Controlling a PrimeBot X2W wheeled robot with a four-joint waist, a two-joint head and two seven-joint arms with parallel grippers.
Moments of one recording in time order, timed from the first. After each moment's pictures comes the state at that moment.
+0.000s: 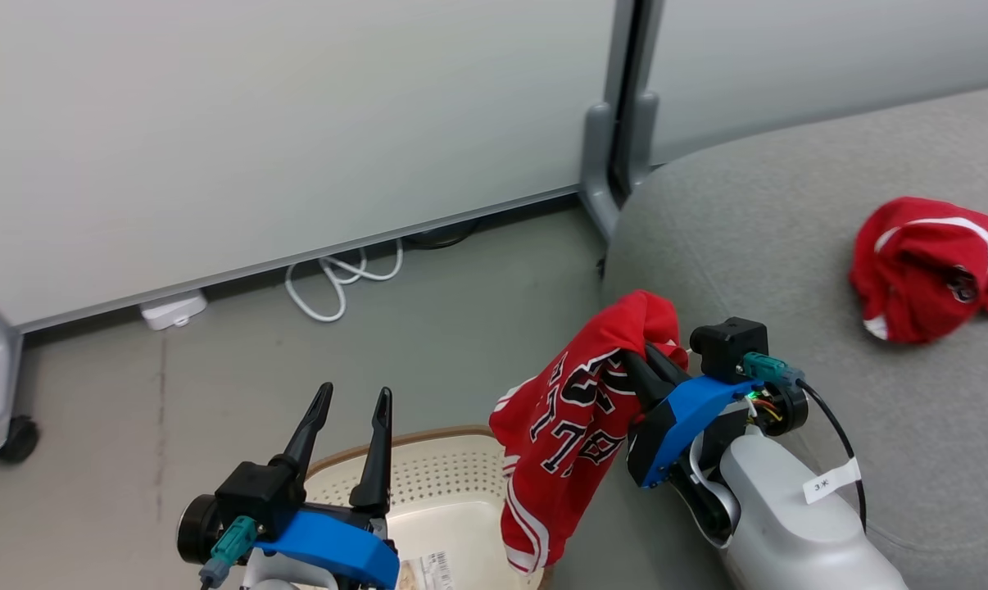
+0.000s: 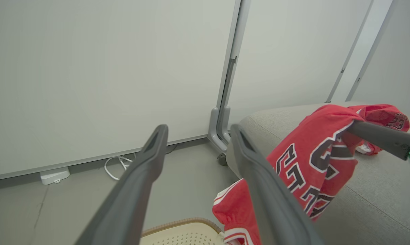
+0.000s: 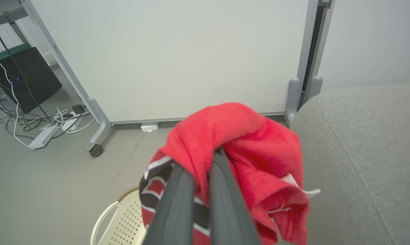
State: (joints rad) left arm -0.10 0.05 -0.23 0.32 -0.26 -0.13 -0.26; right arm -0.61 -0.05 0.47 0.90 0.46 0.13 -0.26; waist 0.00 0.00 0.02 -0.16
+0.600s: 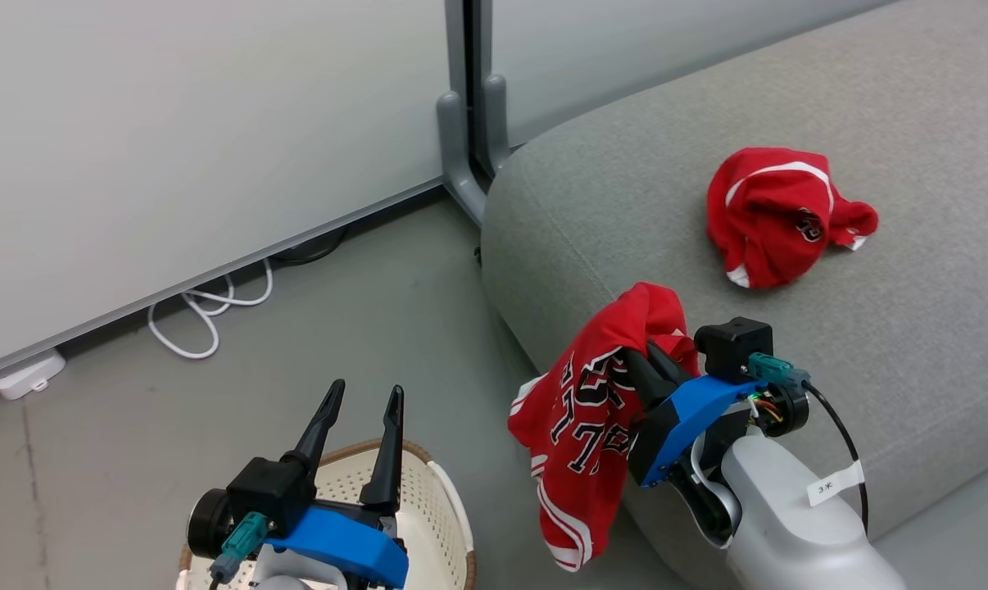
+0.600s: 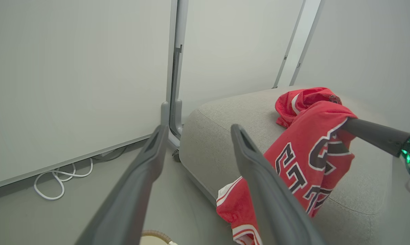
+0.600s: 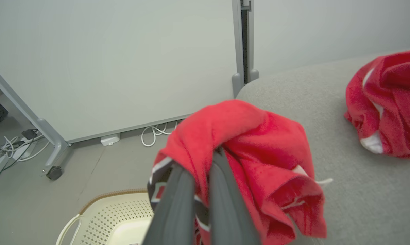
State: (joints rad) left arm -0.11 0.05 -0.26 0.32 -0.27 -0.13 -0.26; right arm -0.60 -0.05 0.46 0.88 0.47 0.13 -0.26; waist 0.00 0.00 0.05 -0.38
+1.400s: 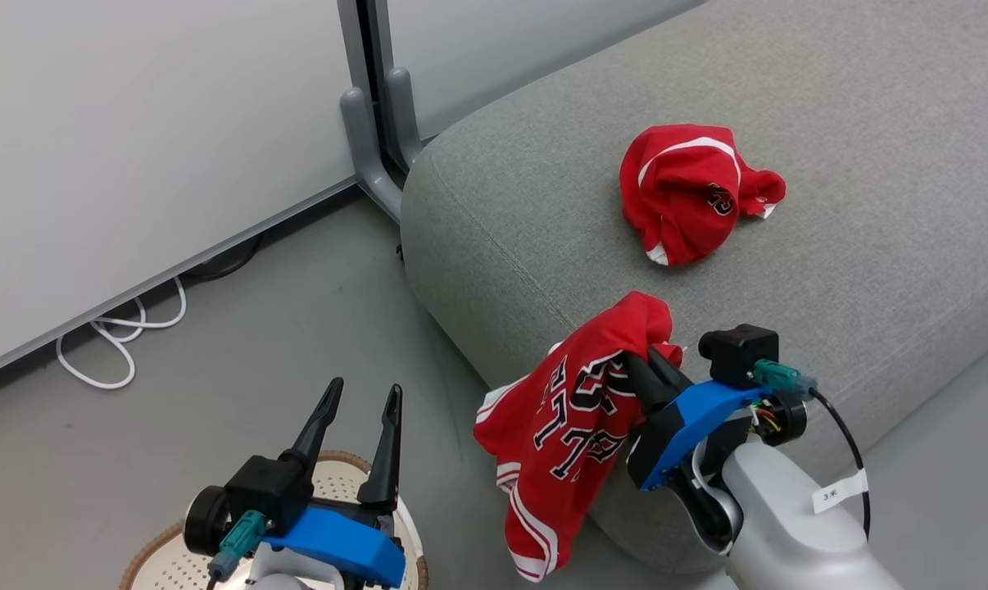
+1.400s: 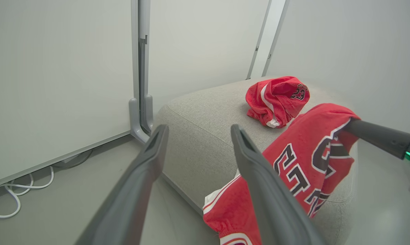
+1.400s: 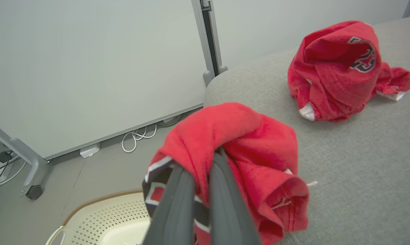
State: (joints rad) left arm -0.12 0.07 -0.26 0.32 -0.27 -0.13 -0.26; right arm -0.58 -0.05 0.46 0.85 0.51 0.13 -0.26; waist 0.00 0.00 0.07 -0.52
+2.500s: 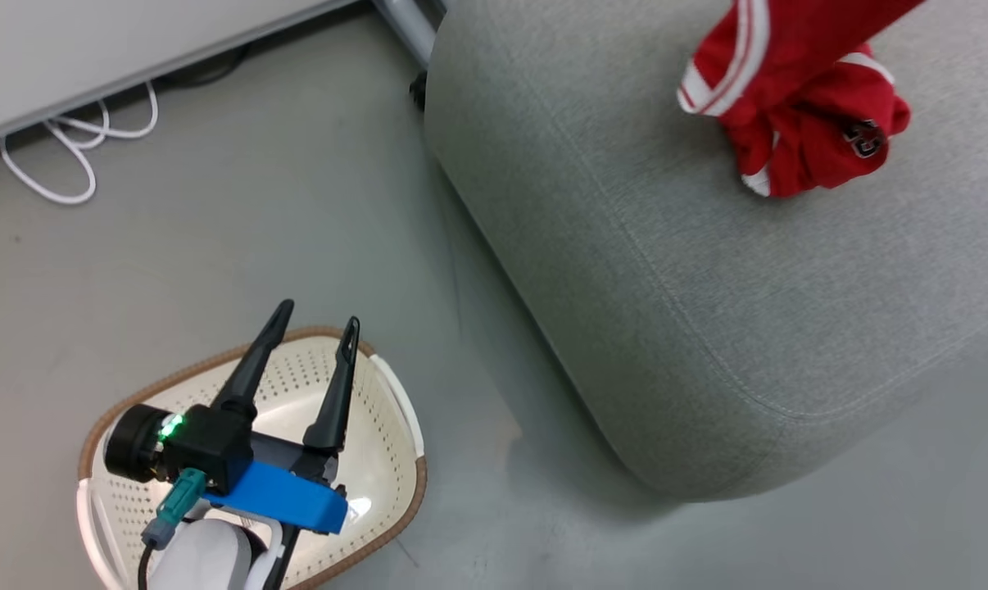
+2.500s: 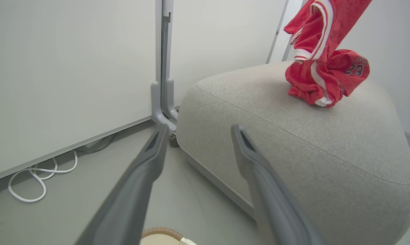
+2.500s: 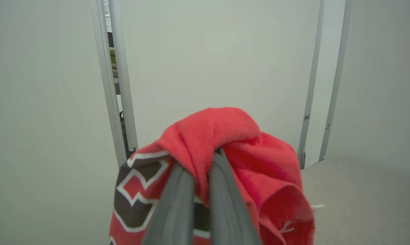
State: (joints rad) left arm -0.20 0.23 -0.30 0.19 -0.24 -0.13 -0.26; right arm -1.30 -0.34 0.00 0.88 0.39 0.13 -0.11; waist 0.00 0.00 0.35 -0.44
